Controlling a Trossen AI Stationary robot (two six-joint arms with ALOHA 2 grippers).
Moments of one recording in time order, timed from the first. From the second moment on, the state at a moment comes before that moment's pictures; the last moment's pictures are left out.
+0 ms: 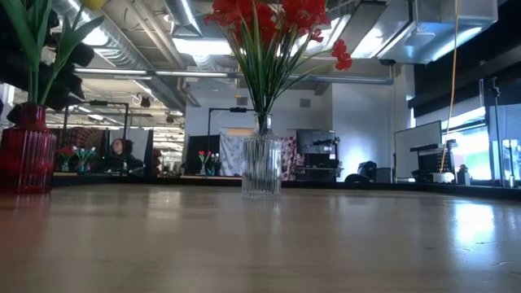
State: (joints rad) left arm 0.16 0.00 0.11 -0.38 -1.47 -1.35; right arm 0.78 1.66 1.11 0.34 1.04 0.10
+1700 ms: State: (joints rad) left arm 0.18 0.00 0.01 0.01 -1.21 -1.27; right arm 0.58 1.66 1.11 0.29 0.81 0.07
